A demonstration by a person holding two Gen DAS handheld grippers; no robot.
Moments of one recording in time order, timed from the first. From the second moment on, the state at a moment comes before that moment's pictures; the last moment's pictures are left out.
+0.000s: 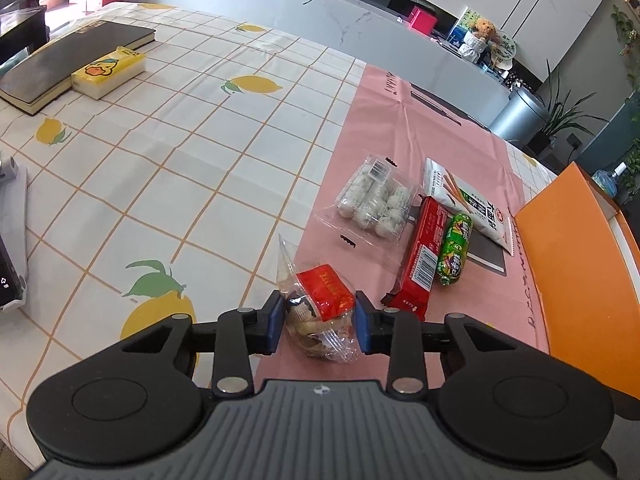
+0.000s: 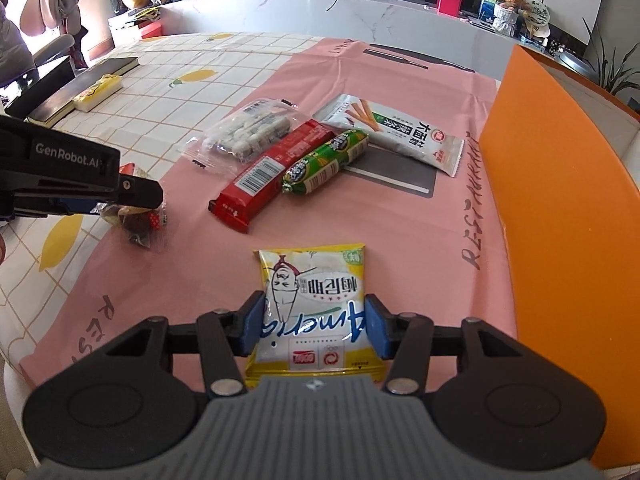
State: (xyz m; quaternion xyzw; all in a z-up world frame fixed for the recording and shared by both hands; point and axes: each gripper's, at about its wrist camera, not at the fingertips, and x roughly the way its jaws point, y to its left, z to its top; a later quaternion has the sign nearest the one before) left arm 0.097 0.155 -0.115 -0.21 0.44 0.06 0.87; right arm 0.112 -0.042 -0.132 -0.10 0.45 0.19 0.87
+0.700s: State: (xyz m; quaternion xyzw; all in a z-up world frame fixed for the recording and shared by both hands) left arm 0.050 0.074 -0.036 -0.13 0.40 -0.01 0.91; right arm 0.059 -0.096 -0.044 -0.06 0.39 0.19 0.90
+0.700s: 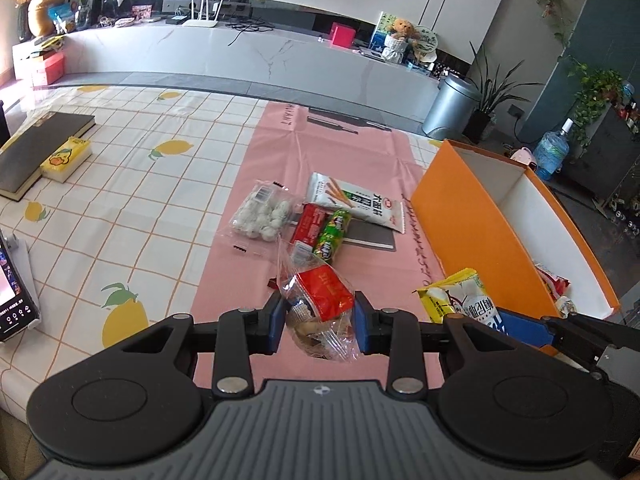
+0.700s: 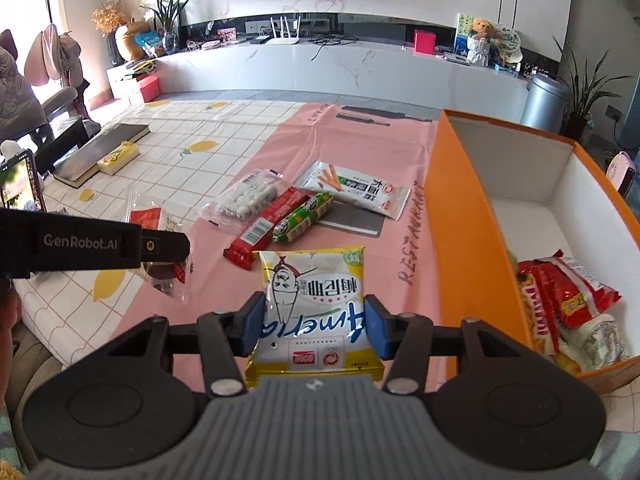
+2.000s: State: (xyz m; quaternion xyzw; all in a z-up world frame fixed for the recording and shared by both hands) left arm 0.125 -0.105 0.001 0.01 0.37 -0.18 0.91; right arm 0.100 -0.276 0.015 0.00 0.35 0.09 0.93
